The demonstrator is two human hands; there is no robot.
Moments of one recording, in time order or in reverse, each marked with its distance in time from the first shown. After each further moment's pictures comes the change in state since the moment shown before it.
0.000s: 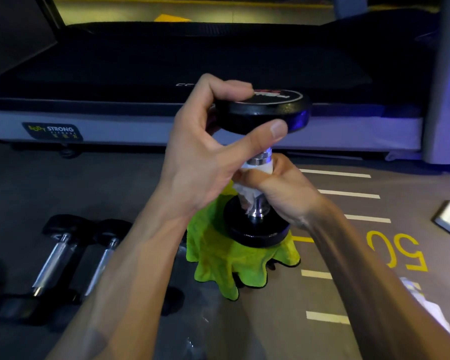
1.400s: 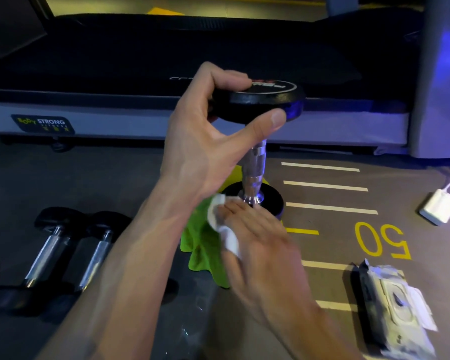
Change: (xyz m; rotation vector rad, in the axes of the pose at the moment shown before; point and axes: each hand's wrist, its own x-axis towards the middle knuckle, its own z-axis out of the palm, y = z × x) left_hand -0.008 0.007 0.009 0.077 0.037 0.012; right_hand -0.102 0.031 0.063 -1.023 0.244 -0.299
